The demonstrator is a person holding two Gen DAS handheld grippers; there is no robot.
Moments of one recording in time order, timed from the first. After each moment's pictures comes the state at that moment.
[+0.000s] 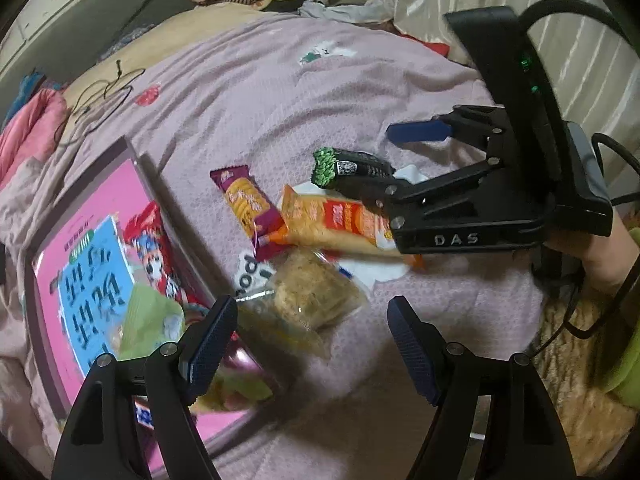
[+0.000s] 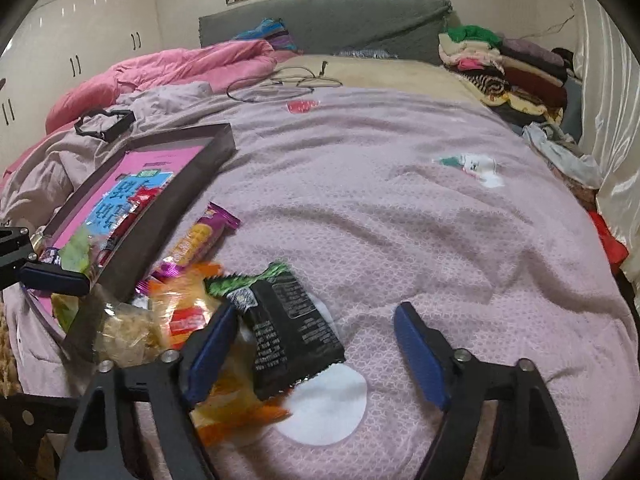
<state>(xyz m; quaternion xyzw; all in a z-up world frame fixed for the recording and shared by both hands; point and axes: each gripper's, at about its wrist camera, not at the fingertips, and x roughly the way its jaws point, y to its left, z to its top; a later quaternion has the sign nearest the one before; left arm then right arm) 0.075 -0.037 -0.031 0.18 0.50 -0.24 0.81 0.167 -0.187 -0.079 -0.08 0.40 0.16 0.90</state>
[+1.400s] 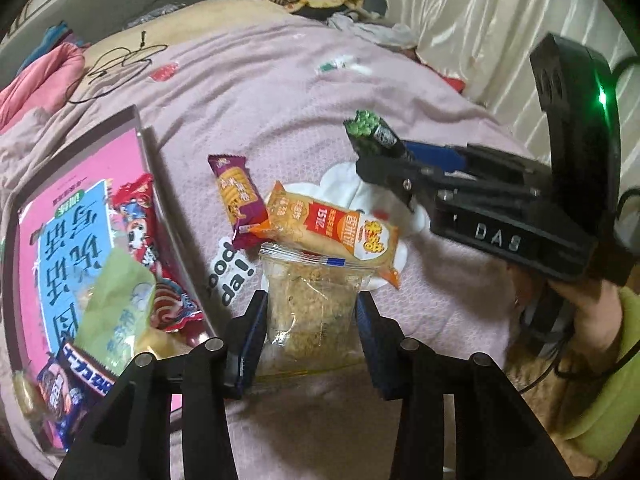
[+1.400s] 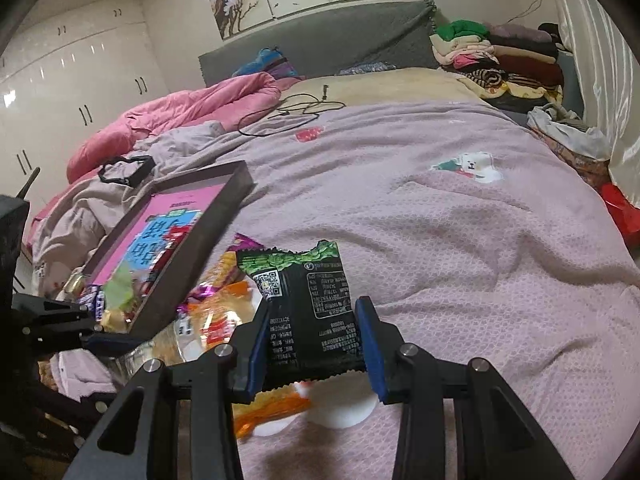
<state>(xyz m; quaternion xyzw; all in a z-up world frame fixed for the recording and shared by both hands) 0.059 -0.033 -0.026 0.08 0.51 -0.23 0.83 0.138 -0.206 -0.052 0.01 0.35 0.19 0.92</state>
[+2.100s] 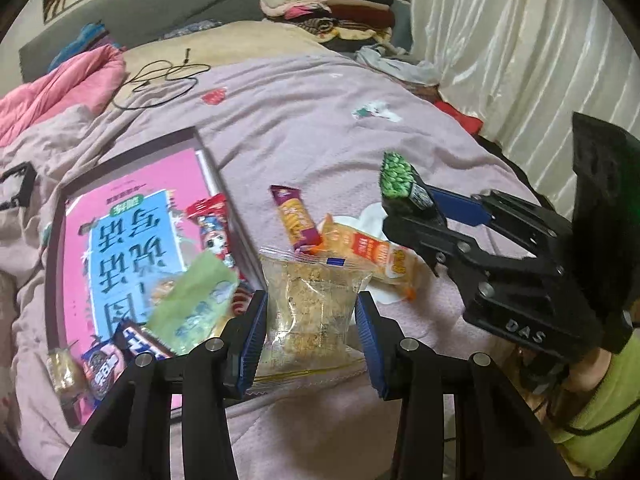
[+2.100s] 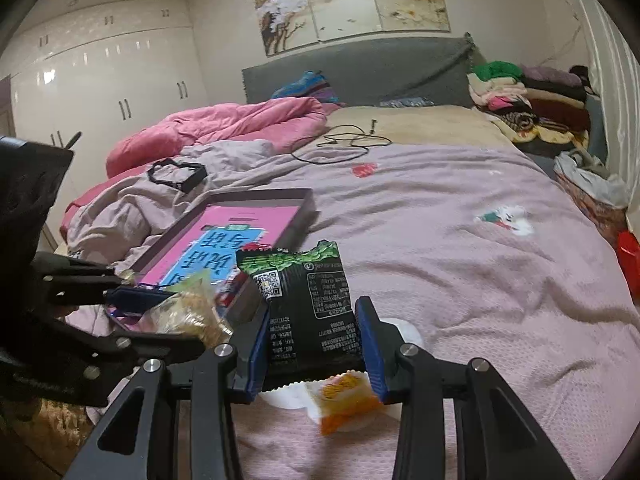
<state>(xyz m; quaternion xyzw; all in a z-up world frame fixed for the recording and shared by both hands) 0.050 0.011 0.010 0.04 0.47 -0.18 0.86 0.095 -0.160 -0.019 -0.03 0.30 0.25 0.92</state>
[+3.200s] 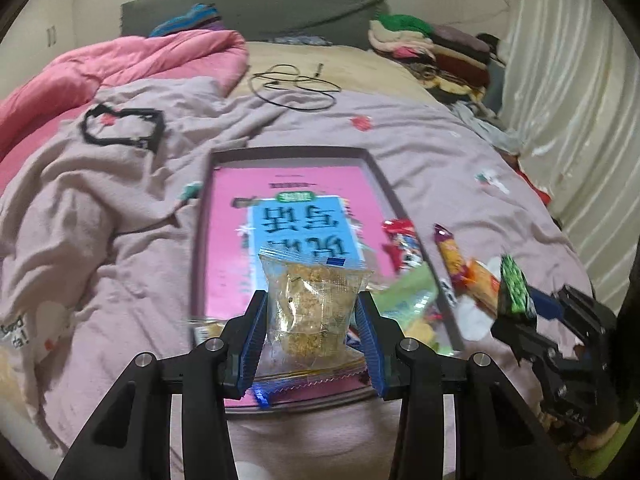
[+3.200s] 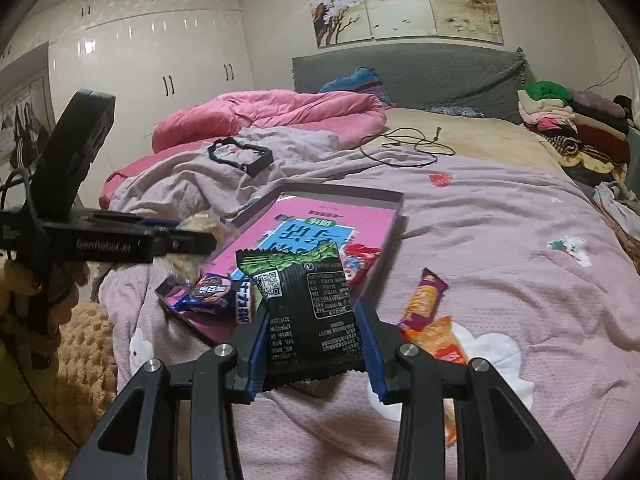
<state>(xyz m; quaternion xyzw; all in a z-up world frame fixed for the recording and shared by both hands) 0.048 0.162 0.026 -0.05 0.43 -0.04 0.90 0.068 -0.072 -0.017 -0.07 0.30 0.31 0.90</state>
